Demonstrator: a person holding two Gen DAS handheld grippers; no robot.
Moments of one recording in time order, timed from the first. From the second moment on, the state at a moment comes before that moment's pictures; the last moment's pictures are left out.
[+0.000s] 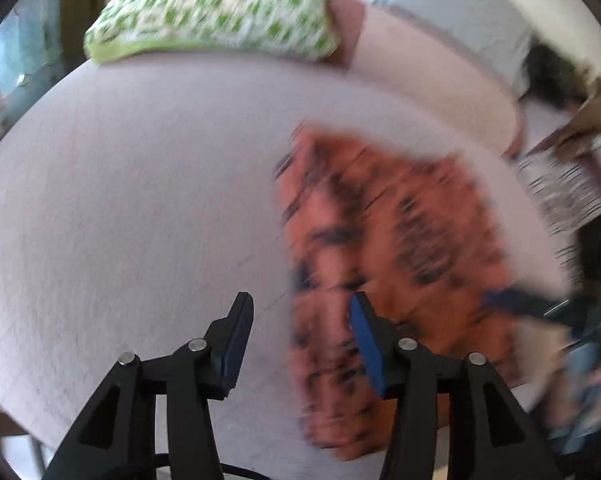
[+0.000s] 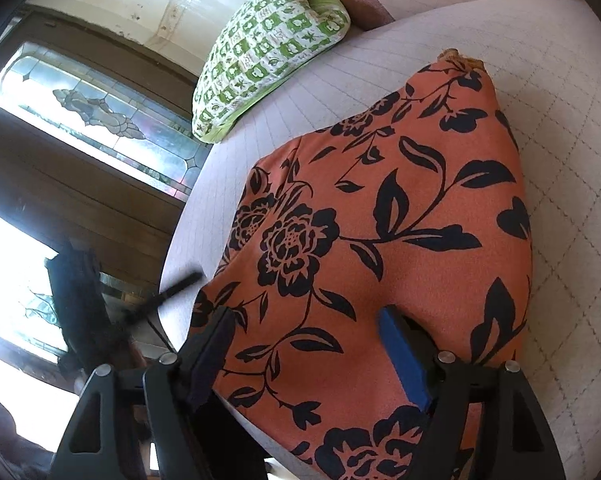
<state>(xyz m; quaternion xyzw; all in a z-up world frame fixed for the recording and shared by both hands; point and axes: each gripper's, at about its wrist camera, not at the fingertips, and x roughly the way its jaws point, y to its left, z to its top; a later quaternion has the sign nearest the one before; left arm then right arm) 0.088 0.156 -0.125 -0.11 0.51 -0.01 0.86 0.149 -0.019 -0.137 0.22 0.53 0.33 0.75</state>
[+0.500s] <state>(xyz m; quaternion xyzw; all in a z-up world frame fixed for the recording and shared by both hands) 0.036 0.128 -0.065 -0.09 0.45 0.01 0.89 0.110 -0.021 -0.136 0.23 0.54 0.32 0.74</state>
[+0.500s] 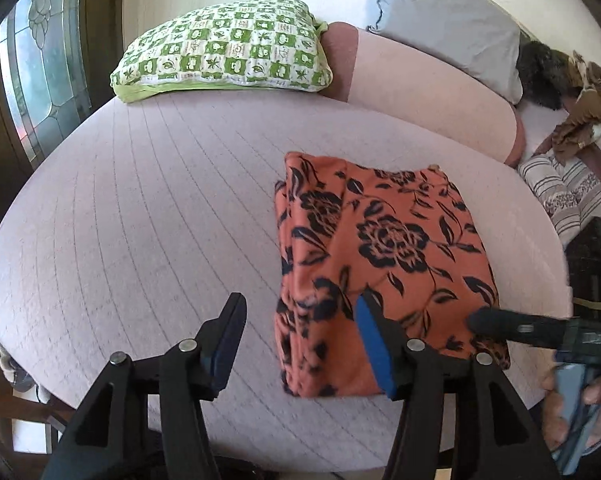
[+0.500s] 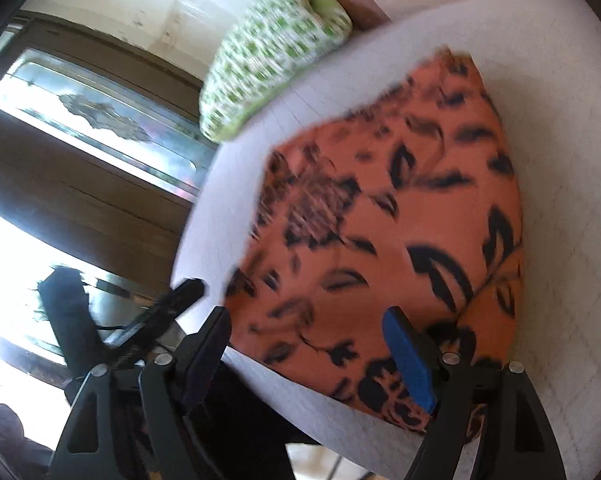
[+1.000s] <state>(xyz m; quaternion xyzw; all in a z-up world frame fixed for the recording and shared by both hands) 0.023 0.119 -0.068 -0.09 0.46 0.02 0.88 0.107 -0.021 -0.140 0.23 0.54 0.31 0.75</state>
